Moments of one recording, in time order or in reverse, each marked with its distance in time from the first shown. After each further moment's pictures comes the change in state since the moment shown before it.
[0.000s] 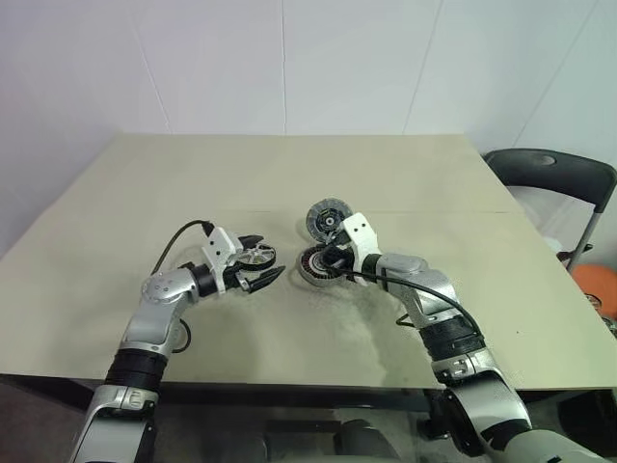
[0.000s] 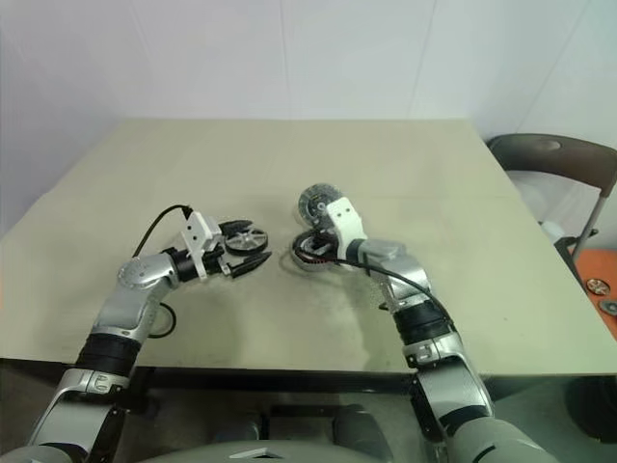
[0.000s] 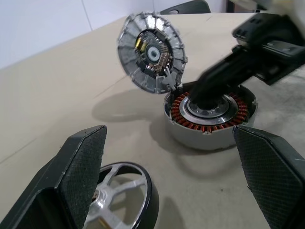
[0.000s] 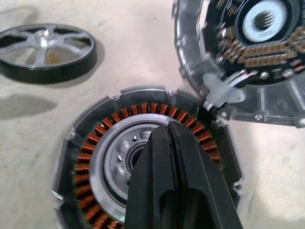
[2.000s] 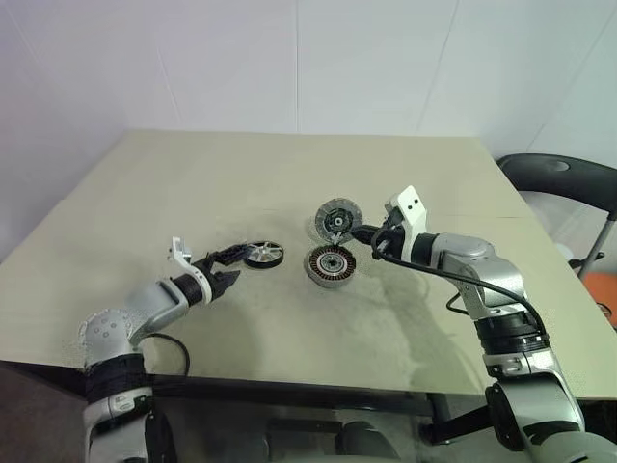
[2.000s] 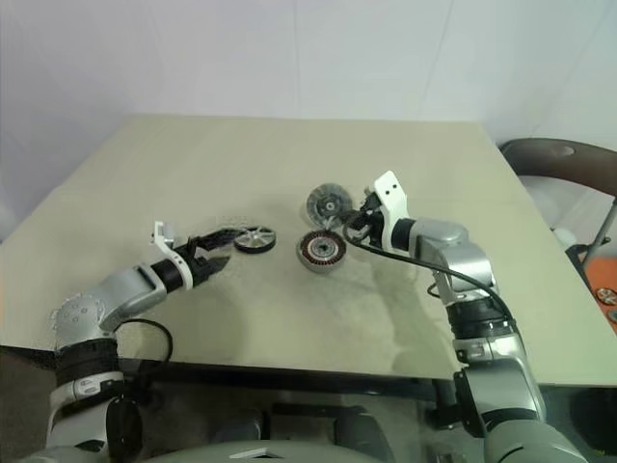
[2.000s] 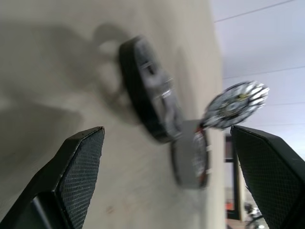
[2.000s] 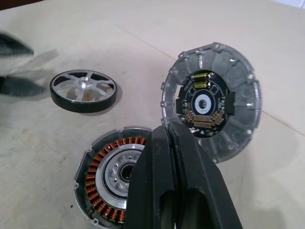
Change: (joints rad) left arm -0.030 -0.146 0.538 -0.079 -1.249 1.176 1.162; right arm 0.024 -0.241 -0.094 -0.128 0.153 -0.073 0.272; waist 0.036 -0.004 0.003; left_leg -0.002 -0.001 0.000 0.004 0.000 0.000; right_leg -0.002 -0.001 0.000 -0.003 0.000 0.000
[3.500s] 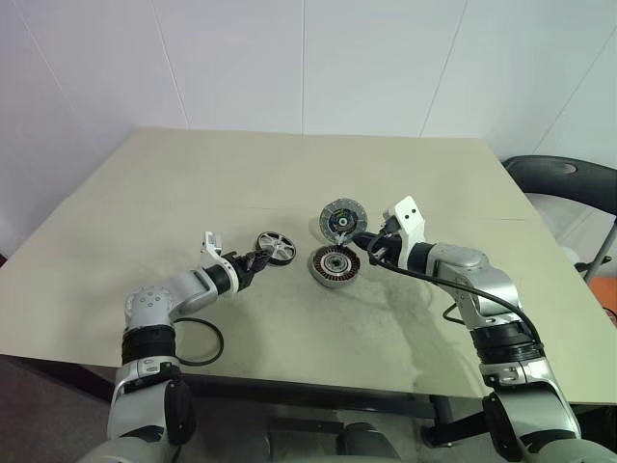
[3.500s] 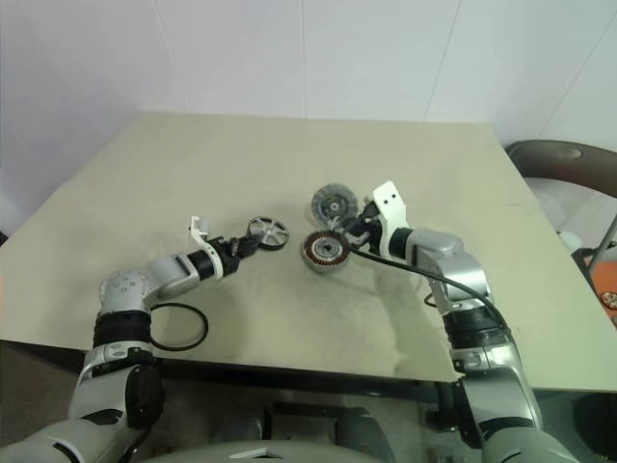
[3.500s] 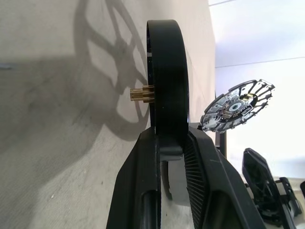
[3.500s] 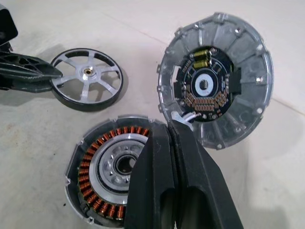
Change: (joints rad) left arm -0.148 -0.057 -0.069 0.285 0.279 -0.051 -0.256; right arm 0.047 0.025 0.001 -0.014 -0.012 0.000 -0.070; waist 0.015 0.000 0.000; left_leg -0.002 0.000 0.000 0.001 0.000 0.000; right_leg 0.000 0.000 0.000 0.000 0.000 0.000
